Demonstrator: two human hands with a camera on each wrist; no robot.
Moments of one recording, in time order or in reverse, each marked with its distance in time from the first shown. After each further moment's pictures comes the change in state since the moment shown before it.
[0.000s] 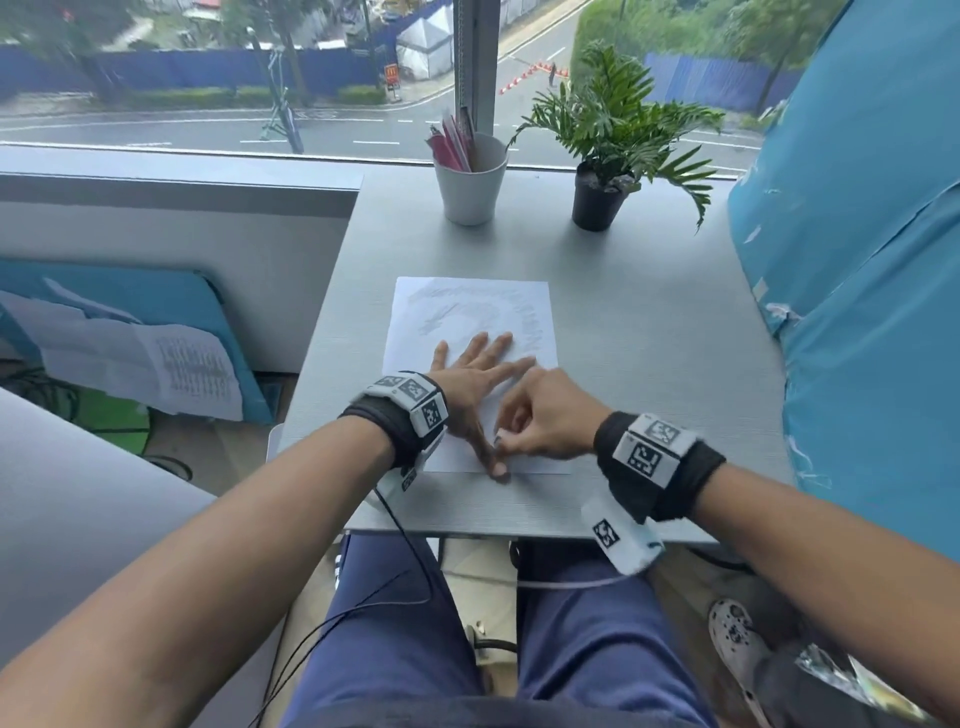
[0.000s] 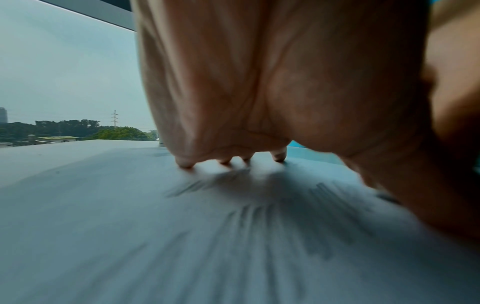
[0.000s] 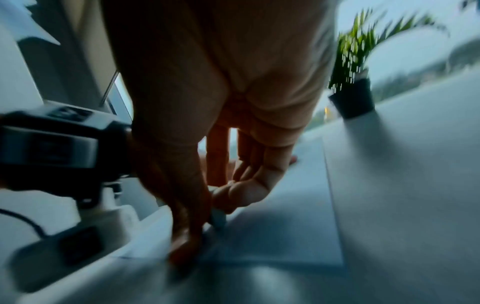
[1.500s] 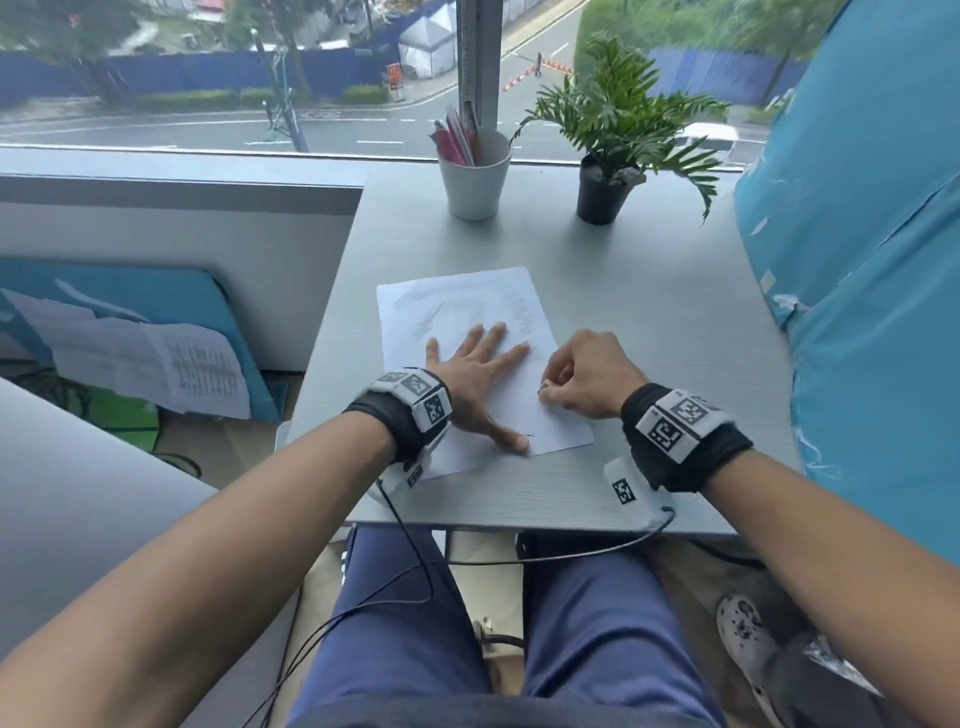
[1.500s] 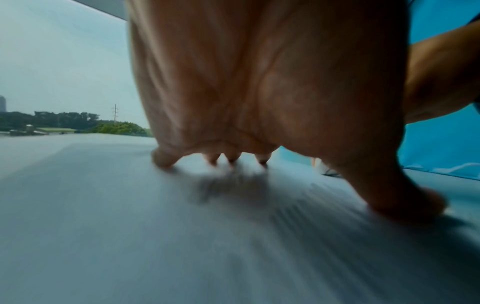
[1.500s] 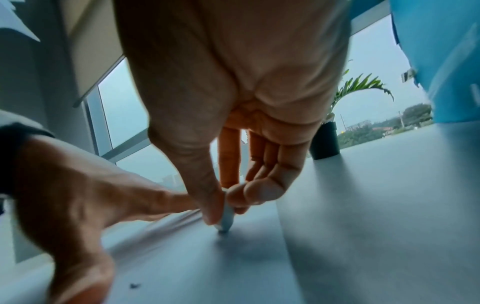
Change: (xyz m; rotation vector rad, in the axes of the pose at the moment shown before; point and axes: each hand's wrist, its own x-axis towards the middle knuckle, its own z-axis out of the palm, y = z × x) left_hand -0.007 0.001 0.001 0.028 0.044 -0.084; right_hand 0.007 0.025 -0.018 -0.039 0.254 0.195
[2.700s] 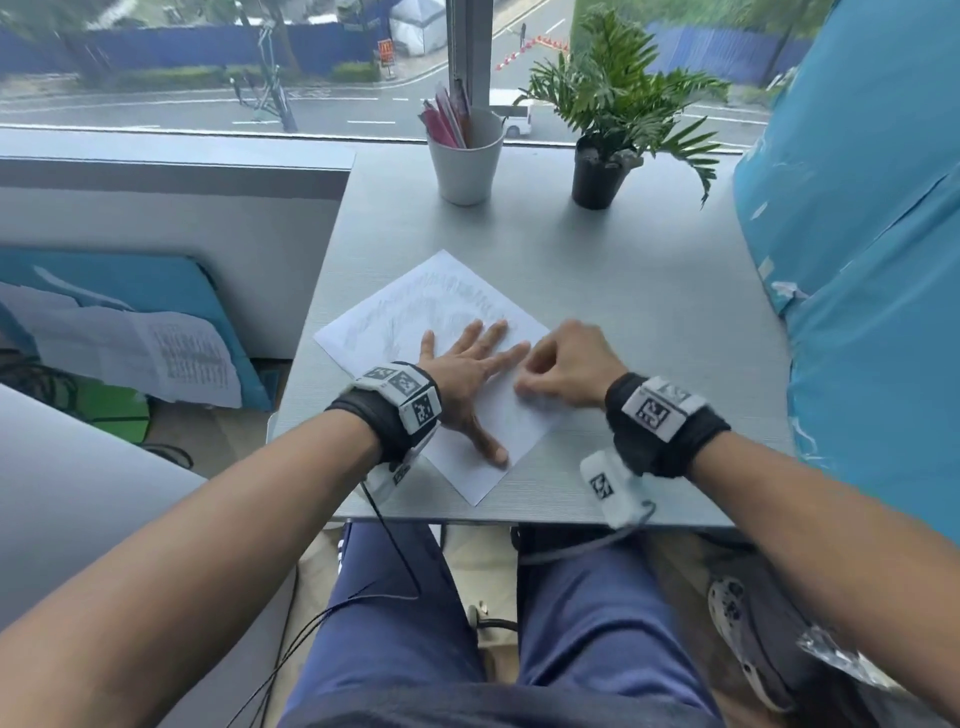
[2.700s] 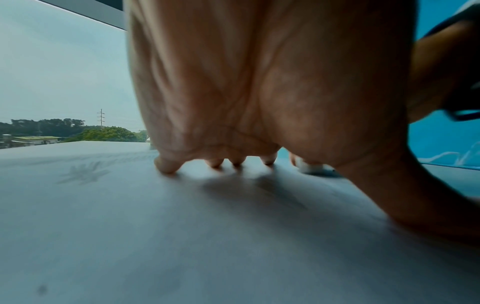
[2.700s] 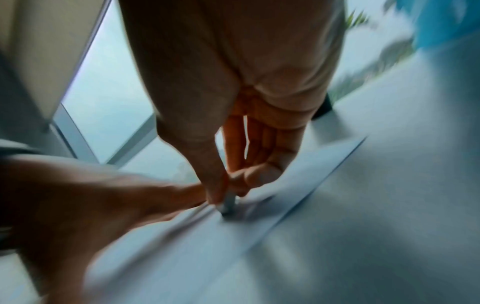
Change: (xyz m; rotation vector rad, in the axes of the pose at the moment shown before) left_hand -0.001 0.000 0.000 0.022 -0.043 0.054; right_hand 0.005 -0.007 0.002 0.111 0.011 0.008
